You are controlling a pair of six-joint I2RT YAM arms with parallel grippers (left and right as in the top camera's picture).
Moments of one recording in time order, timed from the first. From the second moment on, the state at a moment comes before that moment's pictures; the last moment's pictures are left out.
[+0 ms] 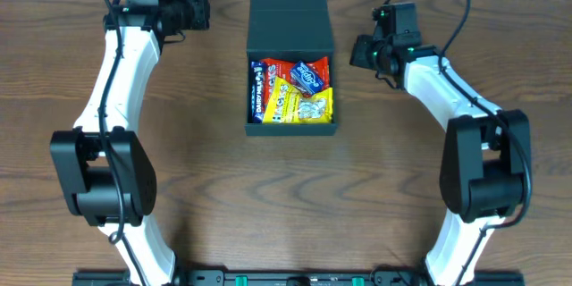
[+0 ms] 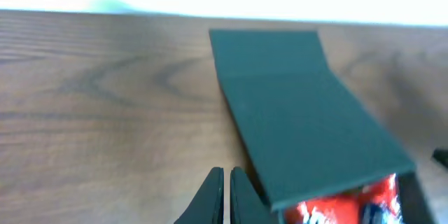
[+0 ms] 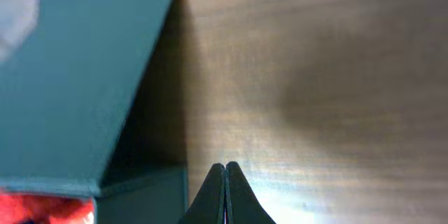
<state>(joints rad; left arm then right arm) -0.01 1.98 1.72 -0.50 0.38 -0.11 0.15 2.04 1.41 -0.24 -0.20 0.42</state>
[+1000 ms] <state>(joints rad) -0.01 2.38 1.77 -0.29 0.69 -0.66 0.12 2.37 1.64 -0.05 -0.61 0.65</state>
